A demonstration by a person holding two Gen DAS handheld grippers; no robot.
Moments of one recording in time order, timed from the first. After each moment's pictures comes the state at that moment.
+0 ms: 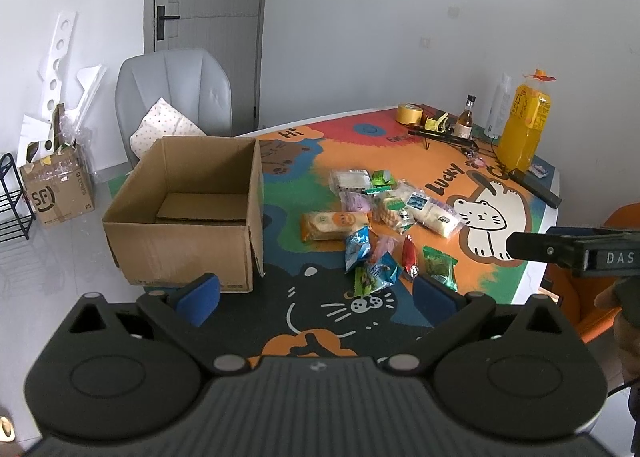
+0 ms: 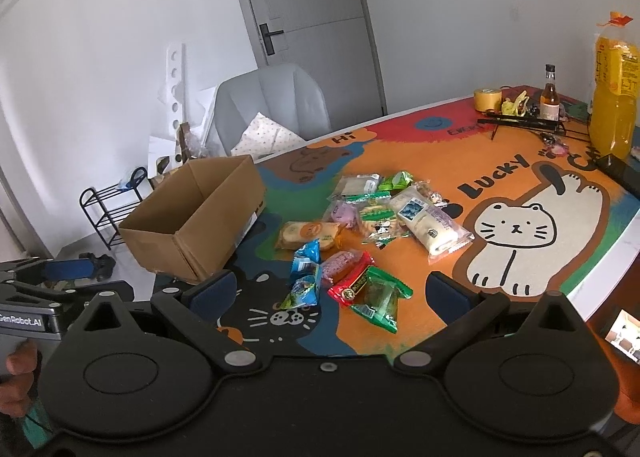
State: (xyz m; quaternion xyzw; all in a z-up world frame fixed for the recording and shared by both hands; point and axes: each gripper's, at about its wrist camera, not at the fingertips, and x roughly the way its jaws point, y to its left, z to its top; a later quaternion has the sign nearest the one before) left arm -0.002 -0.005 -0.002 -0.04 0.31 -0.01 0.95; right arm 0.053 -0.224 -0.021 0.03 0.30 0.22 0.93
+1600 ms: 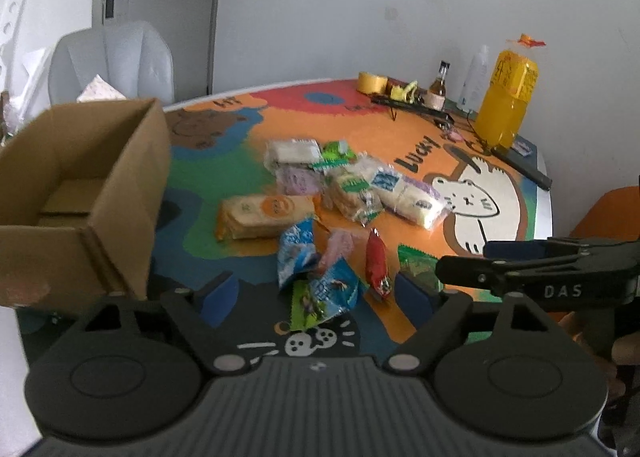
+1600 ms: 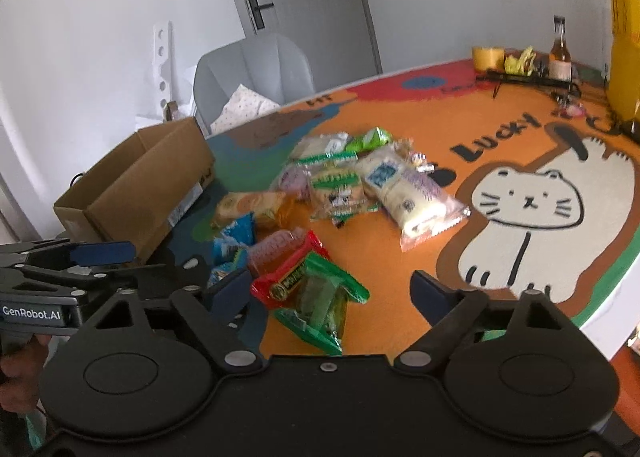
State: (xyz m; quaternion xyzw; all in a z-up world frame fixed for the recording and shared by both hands) left arm 0.099 -0.050 -0.082 -0.05 0.33 -0.08 0.94; right arm 0.134 -0.239 -0.104 0.03 0.33 0.23 0.92
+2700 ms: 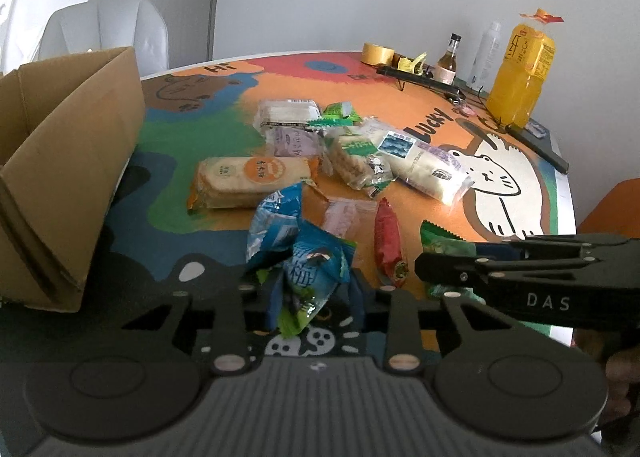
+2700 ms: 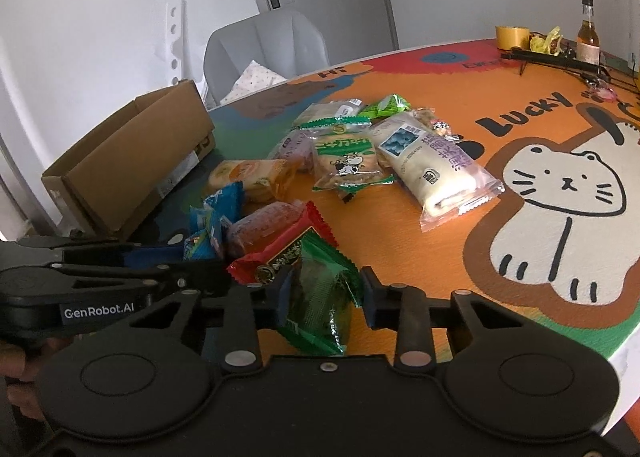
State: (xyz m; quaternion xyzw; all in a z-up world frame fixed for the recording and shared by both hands) left arm 0.129 -0.061 -0.123 -0.05 0.36 -0.07 0.93; right arm 0.153 -0.228 -0.131 0.01 0.34 0.26 0.90
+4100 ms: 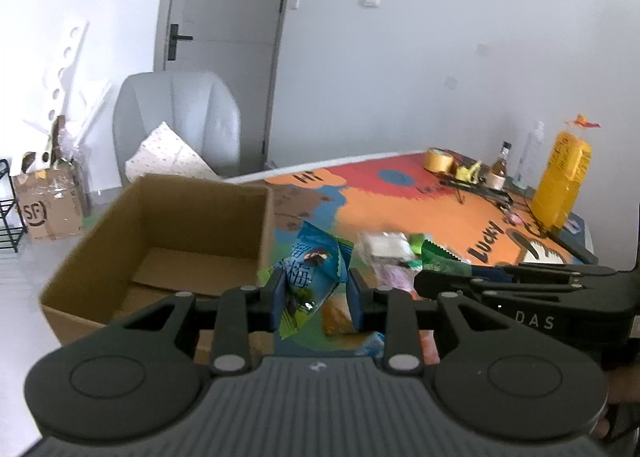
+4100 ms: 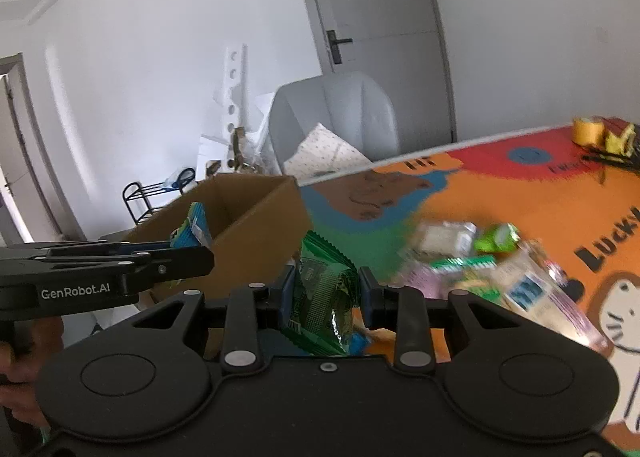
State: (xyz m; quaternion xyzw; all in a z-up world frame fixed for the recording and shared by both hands) left arm 0.108 0.026 -0.033 -0.07 0.25 0.01 0.97; right arm 0.163 -0.136 -0.060 0.00 0.25 0.33 0.91
